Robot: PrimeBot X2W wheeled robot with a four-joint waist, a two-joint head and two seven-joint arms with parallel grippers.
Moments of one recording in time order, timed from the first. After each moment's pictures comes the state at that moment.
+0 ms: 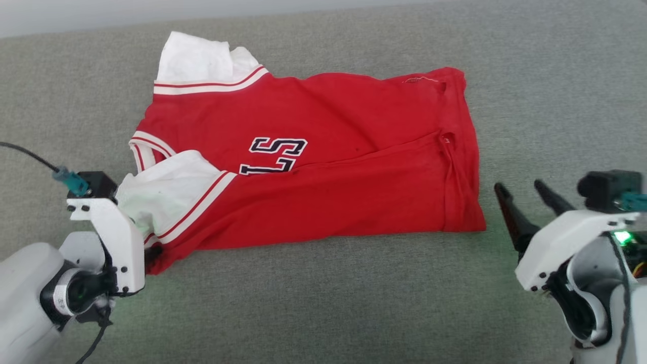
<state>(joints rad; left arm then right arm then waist) -0.68 0.87 -1.01 0.30 -1.35 0.18 0.52 -0.19 -0.08 -0.08 -0.09 0.29 0.13 0.49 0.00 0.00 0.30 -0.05</state>
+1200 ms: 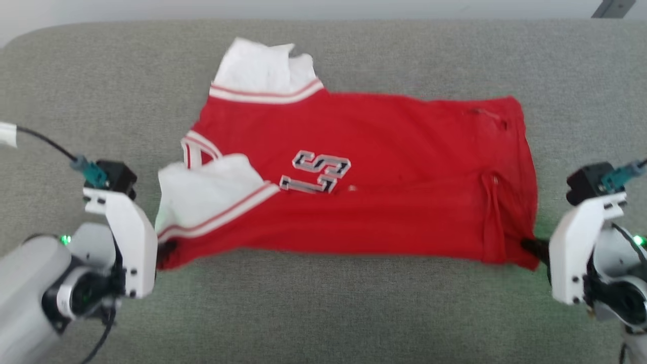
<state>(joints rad) -0.73 0.90 -1.03 0.17 -1.30 0.18 0.55 -0.26 -0.34 0.03 -0.01 0.54 0.13 1.03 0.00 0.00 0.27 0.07</state>
